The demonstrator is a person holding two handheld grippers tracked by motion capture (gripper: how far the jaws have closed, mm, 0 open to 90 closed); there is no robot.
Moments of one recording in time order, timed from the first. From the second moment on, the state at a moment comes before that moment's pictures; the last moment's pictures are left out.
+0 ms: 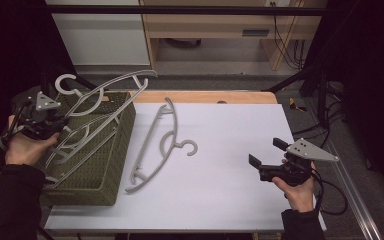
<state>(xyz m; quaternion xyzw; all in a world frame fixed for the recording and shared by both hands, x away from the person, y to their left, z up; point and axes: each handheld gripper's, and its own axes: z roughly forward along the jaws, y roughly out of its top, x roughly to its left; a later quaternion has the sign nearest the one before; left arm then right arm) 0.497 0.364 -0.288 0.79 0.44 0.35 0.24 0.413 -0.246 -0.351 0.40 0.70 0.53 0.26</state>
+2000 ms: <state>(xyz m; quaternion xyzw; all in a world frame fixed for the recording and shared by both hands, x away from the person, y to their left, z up) 0.473 0.416 -0.350 0.76 0.49 0.29 0.31 0.412 -0.245 -0.352 0.40 0.70 0.53 0.26</state>
